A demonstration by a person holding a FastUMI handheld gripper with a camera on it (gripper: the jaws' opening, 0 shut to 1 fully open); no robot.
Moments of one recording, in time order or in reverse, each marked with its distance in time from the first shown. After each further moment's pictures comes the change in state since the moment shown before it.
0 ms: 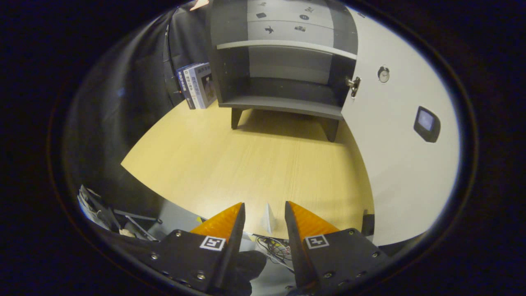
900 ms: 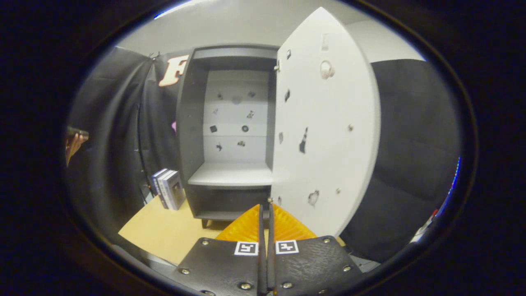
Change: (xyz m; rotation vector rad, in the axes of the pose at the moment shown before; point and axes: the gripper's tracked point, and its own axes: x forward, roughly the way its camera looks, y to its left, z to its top) arm -0.256 -0.058 0.159 0.175 -0.653 -0.309
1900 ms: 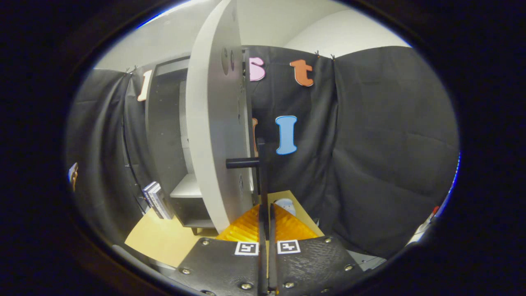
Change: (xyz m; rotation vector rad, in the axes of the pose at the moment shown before) arm 0.002 -0.115 0.061 0.111 -0.034 -0.089
